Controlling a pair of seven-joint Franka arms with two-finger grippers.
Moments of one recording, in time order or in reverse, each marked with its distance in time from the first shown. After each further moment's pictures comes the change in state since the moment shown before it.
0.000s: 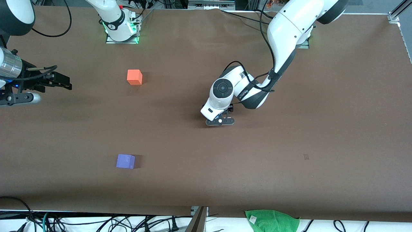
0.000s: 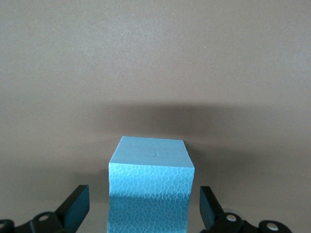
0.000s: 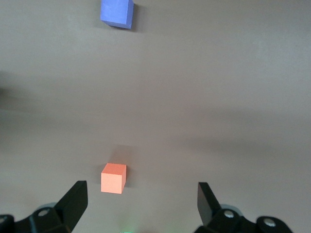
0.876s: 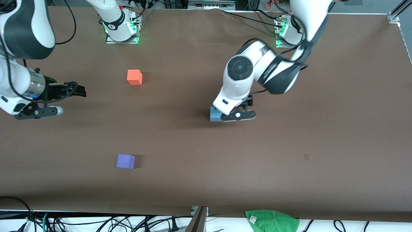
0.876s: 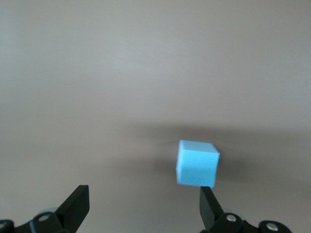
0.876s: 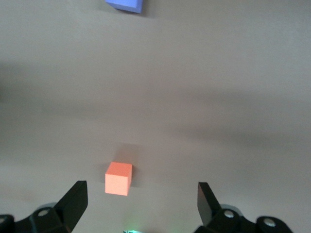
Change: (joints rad) left arm 0.086 -0.294 -0.001 0.069 0.000 -0.369 0.042; right arm 0.048 0.087 0.009 -0.001 0.009 0.020 0.036
